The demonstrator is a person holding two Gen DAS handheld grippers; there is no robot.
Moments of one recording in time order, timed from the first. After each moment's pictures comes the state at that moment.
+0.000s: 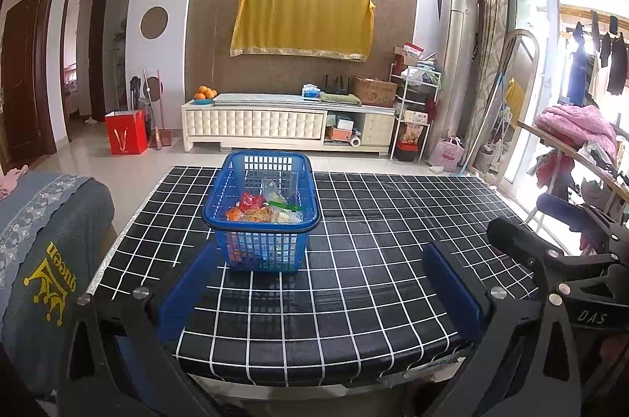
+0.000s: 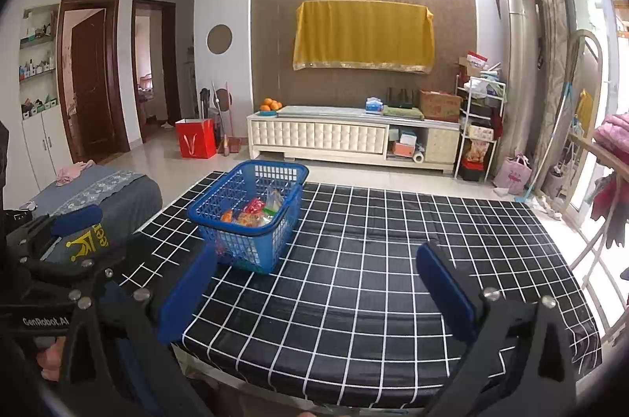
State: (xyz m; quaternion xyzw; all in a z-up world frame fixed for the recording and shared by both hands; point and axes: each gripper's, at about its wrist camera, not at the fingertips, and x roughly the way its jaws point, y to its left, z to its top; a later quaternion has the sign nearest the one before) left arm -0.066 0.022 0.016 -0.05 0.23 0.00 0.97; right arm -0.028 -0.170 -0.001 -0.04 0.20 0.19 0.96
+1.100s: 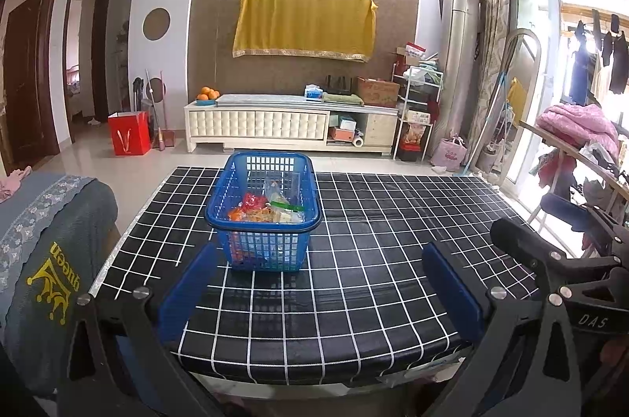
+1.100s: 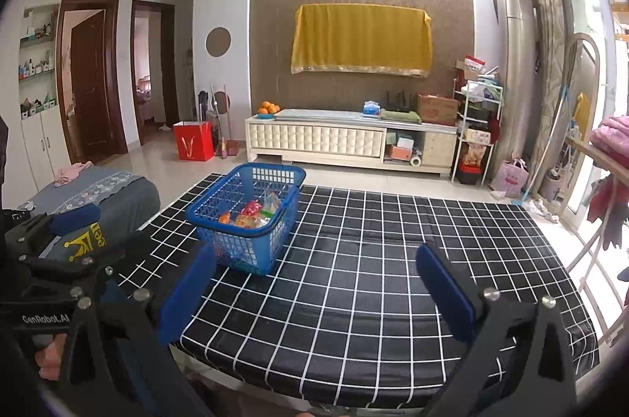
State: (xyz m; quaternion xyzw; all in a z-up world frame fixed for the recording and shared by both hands) left arm -0.067 0.020 0.018 -0.05 0.23 0.00 0.97; right arm -0.033 -0.171 0.001 -0.04 0.20 0.19 0.96
